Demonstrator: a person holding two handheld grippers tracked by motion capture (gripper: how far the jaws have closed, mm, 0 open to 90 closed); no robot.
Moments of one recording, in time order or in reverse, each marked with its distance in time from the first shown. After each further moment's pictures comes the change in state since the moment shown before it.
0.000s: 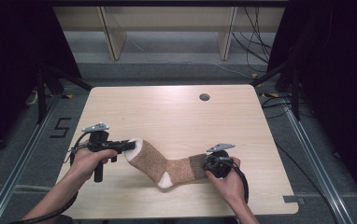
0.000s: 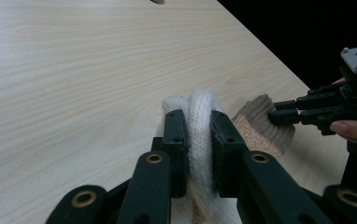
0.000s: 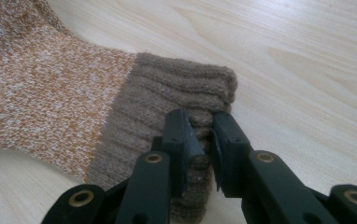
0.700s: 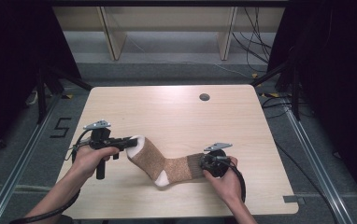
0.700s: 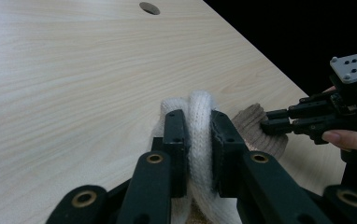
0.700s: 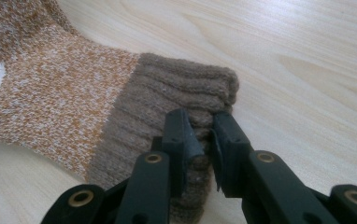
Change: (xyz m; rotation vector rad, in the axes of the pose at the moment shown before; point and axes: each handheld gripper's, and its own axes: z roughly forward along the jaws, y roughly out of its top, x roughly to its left) left arm -0.007 0.009 0.003 -0.026 -0.010 0.020; right arm 0.005 0.004 0.004 -0.003 0.010 0.000
